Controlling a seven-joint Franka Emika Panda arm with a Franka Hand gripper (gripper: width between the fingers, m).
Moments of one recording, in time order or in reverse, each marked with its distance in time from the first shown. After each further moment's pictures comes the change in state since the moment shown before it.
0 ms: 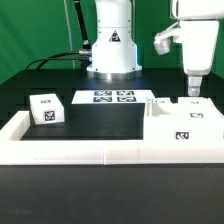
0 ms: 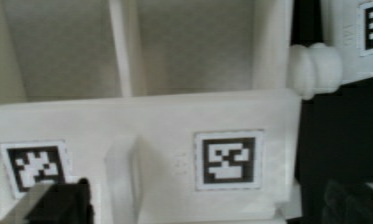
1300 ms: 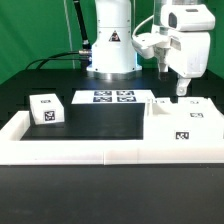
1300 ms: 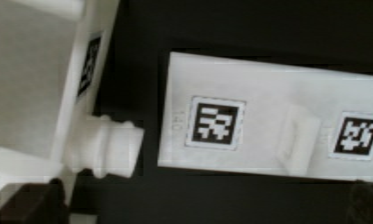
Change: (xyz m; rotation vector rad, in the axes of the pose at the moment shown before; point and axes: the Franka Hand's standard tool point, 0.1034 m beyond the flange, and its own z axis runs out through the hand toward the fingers) arm -0.031 -0.062 0.023 0.075 -0.024 -0.351
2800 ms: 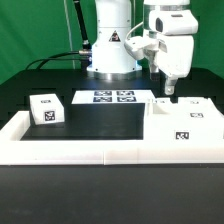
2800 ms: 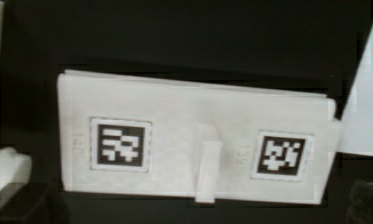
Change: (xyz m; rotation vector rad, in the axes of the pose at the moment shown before) arm -0.002 -0.045 0.014 -0.025 0.013 0.004
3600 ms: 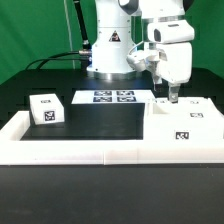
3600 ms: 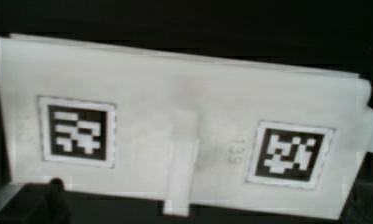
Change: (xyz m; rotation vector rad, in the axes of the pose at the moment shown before) arm 0.014 -0.011 0.028 -0.085 0.059 0.003
